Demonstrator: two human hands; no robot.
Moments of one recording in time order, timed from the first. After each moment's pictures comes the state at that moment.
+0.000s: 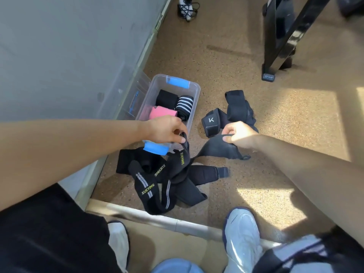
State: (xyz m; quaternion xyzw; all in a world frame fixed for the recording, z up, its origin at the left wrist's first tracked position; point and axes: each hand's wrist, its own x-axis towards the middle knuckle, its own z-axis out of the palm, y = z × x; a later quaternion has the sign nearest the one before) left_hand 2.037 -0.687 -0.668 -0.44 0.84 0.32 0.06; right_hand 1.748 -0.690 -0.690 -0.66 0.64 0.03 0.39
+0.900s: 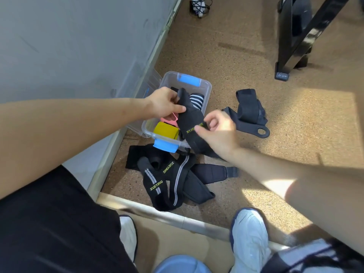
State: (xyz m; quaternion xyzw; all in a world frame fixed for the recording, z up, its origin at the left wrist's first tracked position) left_hand 2.065 -0.709 -0.639 -0.64 0.58 0.49 -0.14; right_hand 1.853 -0.648 -0.688 -0.61 0.62 -0.32 0.38
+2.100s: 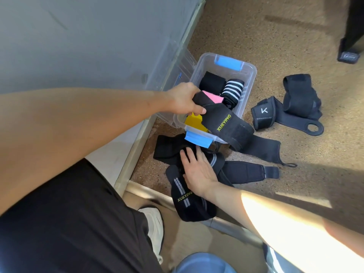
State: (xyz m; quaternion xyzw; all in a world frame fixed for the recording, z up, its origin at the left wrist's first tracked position) left_hand 2.115 -0.718 -0.671 -0.60 0.70 0.39 -0.02; right_hand 1.972 -0.554 -0.807 -0.88 0.44 0.08 0.19
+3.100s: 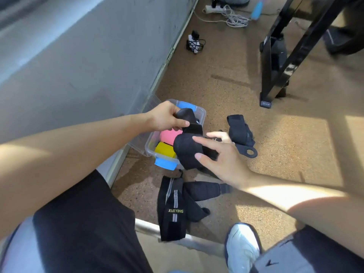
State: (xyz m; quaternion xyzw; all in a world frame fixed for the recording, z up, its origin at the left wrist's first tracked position) left_hand 2.071 -0.702 -0.573 -0.57 0.66 0.46 -0.16; right_hand 1.839 -0.598 -0.581 -0.73 0.53 -0.21 0.36
